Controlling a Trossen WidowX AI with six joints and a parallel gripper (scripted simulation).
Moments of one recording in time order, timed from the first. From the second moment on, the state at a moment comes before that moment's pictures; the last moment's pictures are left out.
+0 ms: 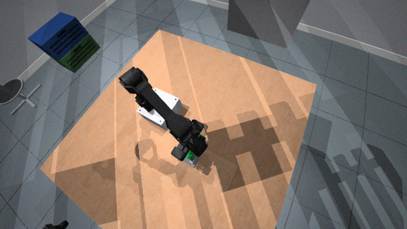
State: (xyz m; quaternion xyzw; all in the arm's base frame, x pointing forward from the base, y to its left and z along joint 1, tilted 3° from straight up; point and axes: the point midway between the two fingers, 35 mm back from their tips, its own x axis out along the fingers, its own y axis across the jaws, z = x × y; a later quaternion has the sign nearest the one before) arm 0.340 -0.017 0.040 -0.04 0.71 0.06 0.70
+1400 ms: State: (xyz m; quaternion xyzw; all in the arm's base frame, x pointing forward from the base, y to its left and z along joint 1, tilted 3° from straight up) arm 0.341 -0.030 0.022 -0.05 0.71 0.06 0.70
